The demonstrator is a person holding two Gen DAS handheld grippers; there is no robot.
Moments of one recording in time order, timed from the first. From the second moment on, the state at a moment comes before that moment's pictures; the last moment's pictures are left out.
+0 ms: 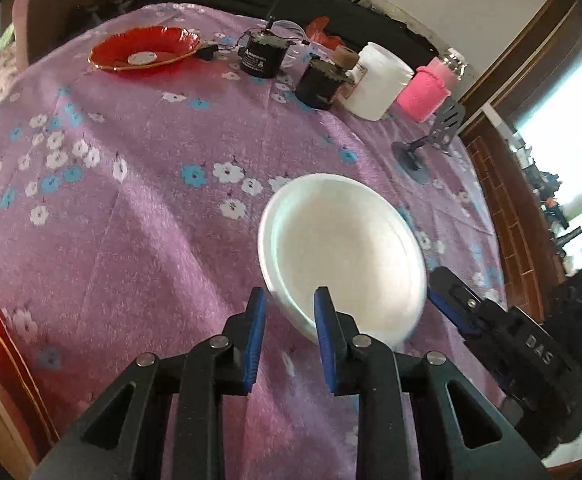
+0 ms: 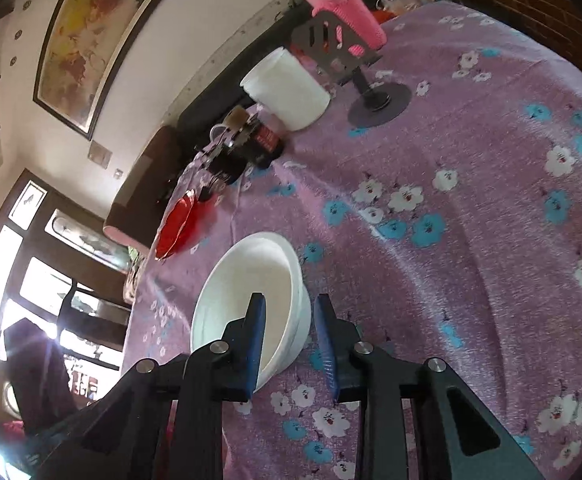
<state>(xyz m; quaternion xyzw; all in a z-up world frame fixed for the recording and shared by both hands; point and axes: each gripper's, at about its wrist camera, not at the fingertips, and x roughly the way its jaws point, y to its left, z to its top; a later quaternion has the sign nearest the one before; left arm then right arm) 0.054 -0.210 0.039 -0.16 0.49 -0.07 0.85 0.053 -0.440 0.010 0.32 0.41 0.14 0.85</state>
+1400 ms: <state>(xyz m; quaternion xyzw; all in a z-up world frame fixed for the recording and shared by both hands) -0.104 -0.228 0.033 0.00 0.48 -0.24 0.84 -0.165 -0.435 0.009 0.28 0.42 0.11 0.86</state>
